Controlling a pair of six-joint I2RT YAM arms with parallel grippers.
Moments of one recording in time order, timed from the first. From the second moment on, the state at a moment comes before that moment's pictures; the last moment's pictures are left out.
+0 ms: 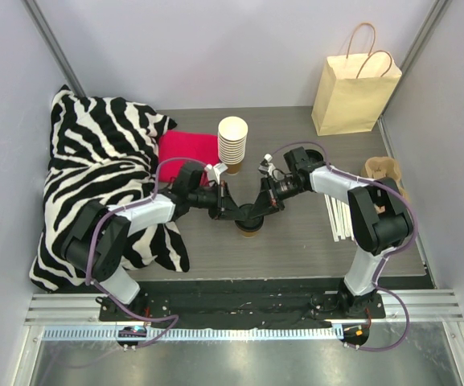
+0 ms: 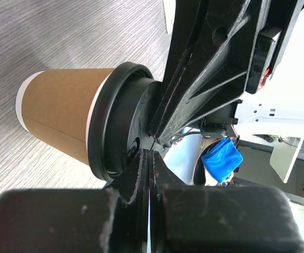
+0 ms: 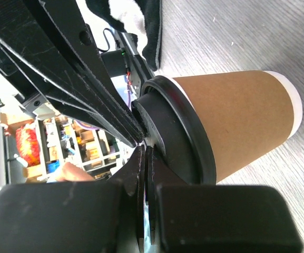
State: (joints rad) left arm -0.53 1.61 0.83 0.13 0.81 -0.84; right arm 0.37 1.80 1.09 -0.47 -1.10 0.34
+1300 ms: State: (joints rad) left arm -0.50 1.70 0.87 0.19 0.91 -0.89; right arm 0.38 1.81 1.12 -0.56 -1.11 0.31
